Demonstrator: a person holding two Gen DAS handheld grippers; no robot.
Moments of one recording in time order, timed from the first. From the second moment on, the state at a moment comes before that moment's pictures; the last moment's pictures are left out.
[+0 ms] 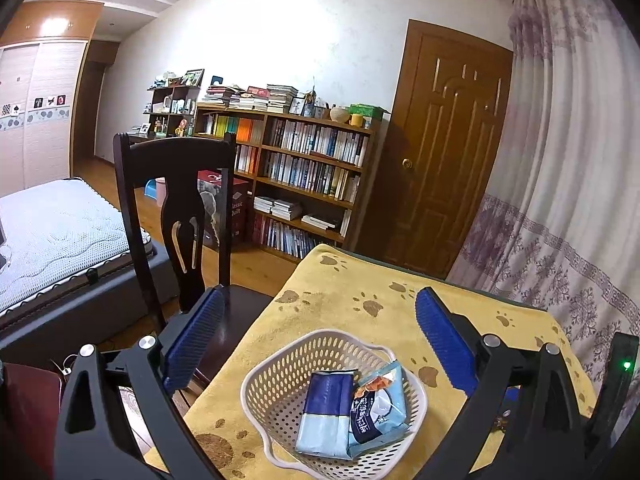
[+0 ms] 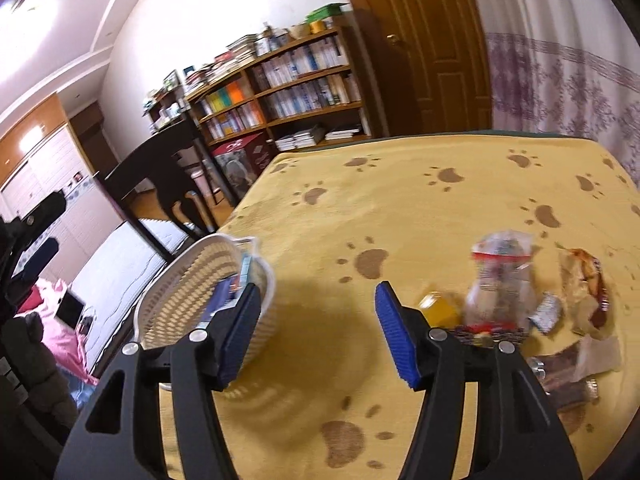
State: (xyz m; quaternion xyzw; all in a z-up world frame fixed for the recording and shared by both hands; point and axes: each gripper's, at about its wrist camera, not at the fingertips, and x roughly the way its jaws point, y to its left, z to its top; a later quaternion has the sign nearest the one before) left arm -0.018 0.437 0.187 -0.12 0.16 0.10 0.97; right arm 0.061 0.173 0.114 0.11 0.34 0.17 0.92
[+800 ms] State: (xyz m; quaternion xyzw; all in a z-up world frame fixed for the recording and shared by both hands) left arm -0.003 0.393 0.169 -0.07 0.20 0.07 0.98; right arm 0.069 -0.009 0.101 0.19 0.33 0.01 0.92
